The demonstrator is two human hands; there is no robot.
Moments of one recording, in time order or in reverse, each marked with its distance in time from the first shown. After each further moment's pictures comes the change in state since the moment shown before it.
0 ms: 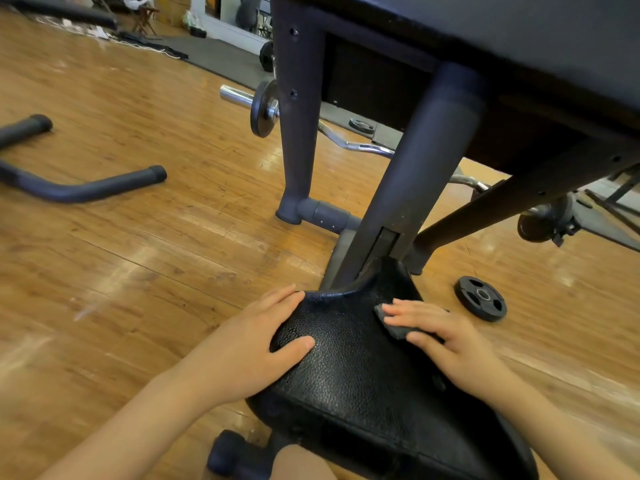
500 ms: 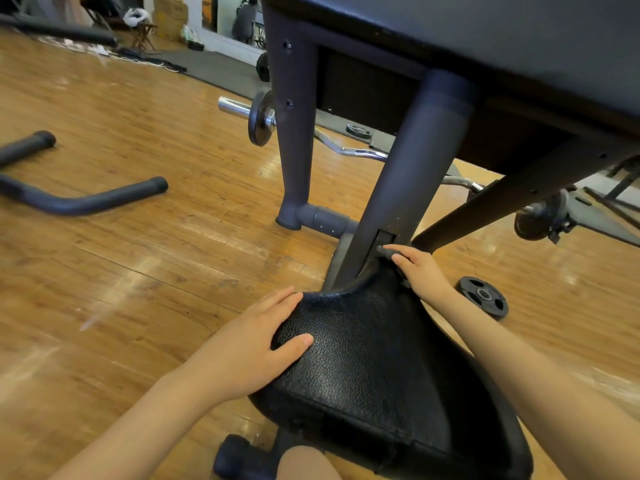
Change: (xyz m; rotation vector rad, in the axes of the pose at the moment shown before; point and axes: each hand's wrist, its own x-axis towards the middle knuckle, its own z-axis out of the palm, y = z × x) left_hand -0.002 0.002 0.000 -0.015 -0.003 -0.026; right_hand 0.089 0.036 -0.006 0.033 0.188 0.547
